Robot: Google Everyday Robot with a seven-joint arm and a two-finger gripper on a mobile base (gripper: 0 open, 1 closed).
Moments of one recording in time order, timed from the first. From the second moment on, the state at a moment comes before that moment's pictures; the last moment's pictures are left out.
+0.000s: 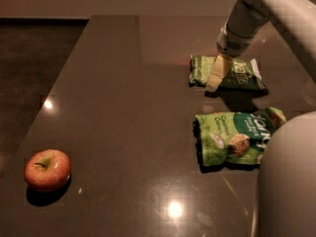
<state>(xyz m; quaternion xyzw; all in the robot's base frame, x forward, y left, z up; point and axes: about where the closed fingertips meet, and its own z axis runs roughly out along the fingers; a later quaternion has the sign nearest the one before) 0.669 -0.192 0.838 -0.56 0.82 0.04 0.13</state>
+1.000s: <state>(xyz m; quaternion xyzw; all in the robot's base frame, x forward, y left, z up) 0.669 -0.187 0.848 -0.57 0.81 0.03 0.13</state>
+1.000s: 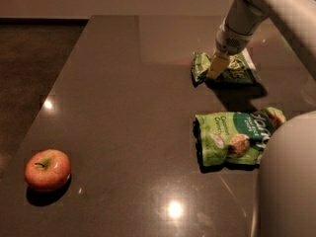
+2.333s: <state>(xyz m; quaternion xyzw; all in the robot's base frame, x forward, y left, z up) 0.635 -0.105 0.979 -0.67 0.71 0.07 0.23</state>
